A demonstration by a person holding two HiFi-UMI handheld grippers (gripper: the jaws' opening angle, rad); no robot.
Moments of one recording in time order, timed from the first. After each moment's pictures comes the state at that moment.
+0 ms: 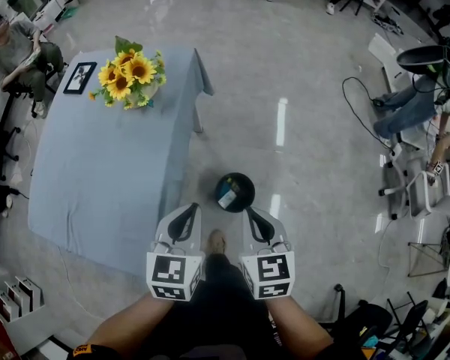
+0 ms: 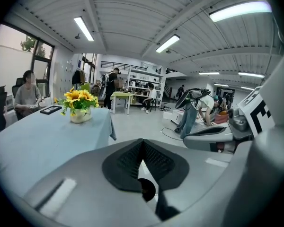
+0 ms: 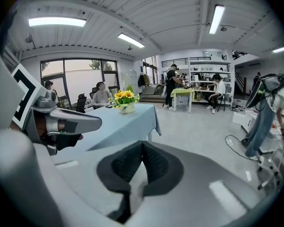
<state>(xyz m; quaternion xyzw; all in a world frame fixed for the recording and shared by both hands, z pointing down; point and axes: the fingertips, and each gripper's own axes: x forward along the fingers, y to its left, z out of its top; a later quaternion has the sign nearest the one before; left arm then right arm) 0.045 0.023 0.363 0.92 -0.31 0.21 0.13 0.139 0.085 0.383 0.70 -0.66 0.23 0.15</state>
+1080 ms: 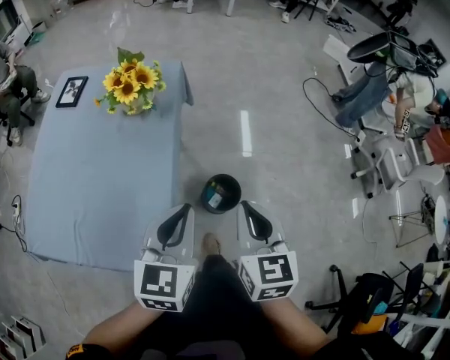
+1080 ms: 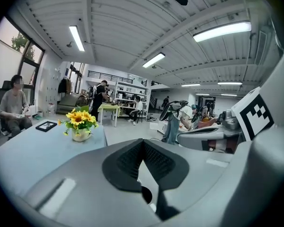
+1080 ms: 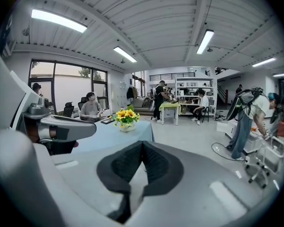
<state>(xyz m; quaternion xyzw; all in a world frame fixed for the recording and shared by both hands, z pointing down) -0.057 0.034 0.271 0.96 -0.22 0.13 0.10 0.037 0.097 0.286 0.78 -0.60 0.17 0.11</state>
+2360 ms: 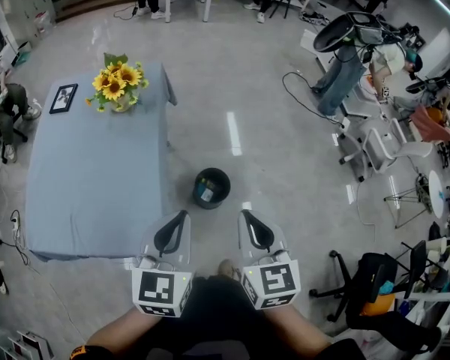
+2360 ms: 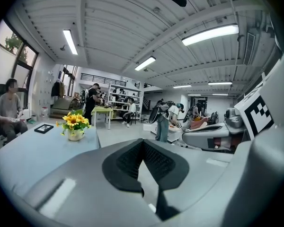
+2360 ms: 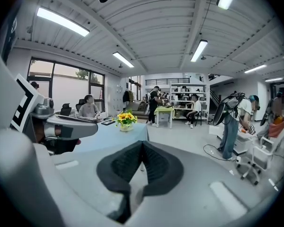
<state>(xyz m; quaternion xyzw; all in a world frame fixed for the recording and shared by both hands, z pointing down) -0.088 0.126 0.250 0.97 -0.19 0.12 0.07 0.003 0.207 0.259 0.80 -0.58 0.14 0.11</state>
